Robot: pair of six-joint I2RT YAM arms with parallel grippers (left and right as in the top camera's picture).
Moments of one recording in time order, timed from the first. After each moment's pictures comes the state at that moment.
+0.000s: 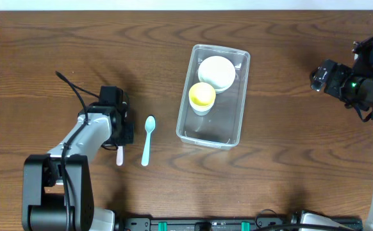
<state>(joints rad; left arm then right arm) -0.05 1.64 0.83 -0.69 -0.06 -0.09 -0.23 1.39 1.50 -1.12 -0.21 0.22</state>
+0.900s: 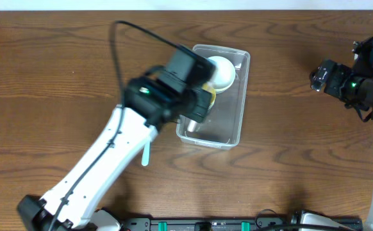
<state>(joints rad) -0.68 1.56 1.58 -1.04 0.11 -0.19 -0.23 1.39 1.50 -1.12 -0.21 0.22</state>
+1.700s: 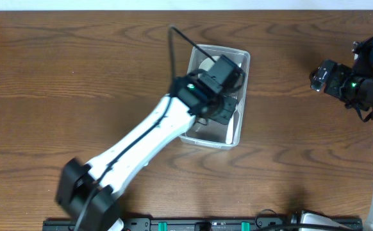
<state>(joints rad) -0.74 1.72 1.58 -0.97 0.10 -0.30 -0.23 1.39 1.50 -1.12 -0.21 0.22</state>
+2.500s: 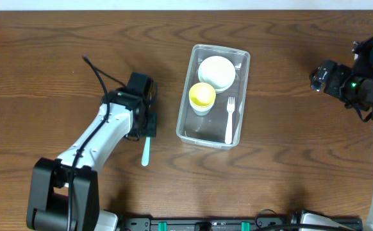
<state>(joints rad) -0.27 1.63 0.99 -0.83 -0.01 -0.23 -0.23 1.39 1.50 -1.12 -0.21 0.22</state>
